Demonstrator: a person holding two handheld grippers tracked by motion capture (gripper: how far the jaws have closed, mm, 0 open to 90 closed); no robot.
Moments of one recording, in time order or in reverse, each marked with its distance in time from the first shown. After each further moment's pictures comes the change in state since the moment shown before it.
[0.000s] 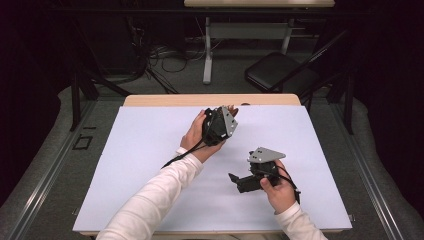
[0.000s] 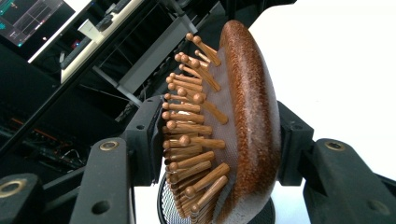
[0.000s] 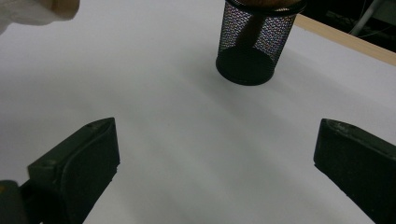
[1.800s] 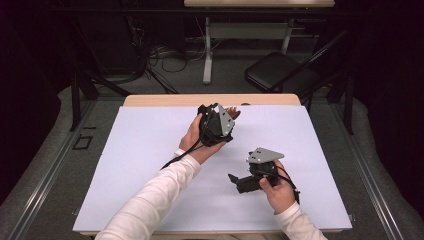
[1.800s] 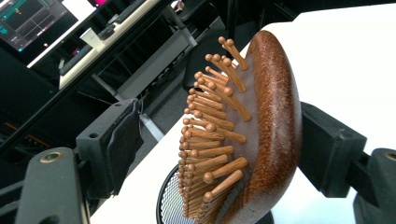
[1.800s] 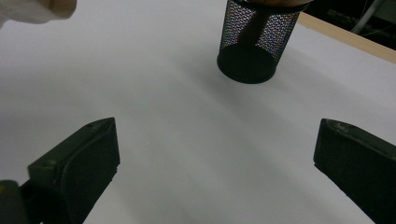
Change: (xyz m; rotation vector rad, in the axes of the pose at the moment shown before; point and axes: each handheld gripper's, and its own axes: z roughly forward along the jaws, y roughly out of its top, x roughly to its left) left arm 0.005 -0.005 -0.002 -0.054 -0.005 -0.038; right arm 0.001 0.000 0.002 0.010 0.001 -0.006
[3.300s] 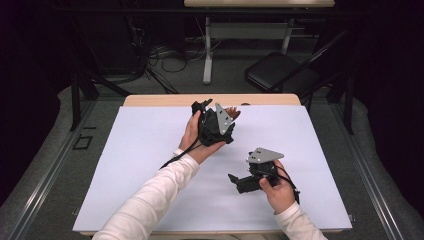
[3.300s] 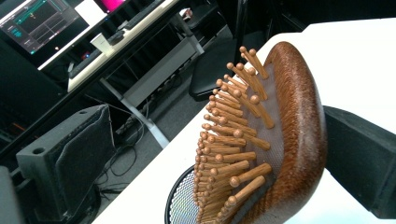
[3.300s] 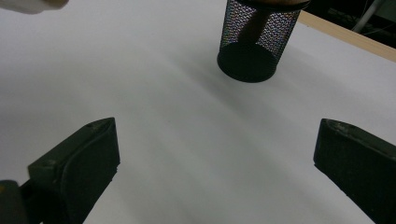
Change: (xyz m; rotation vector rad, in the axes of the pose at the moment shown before) left arm 0.006 0.000 -0.003 -0.040 0.022 -0.036; right arm 0.000 -0.001 0.001 0.002 0.000 0.000
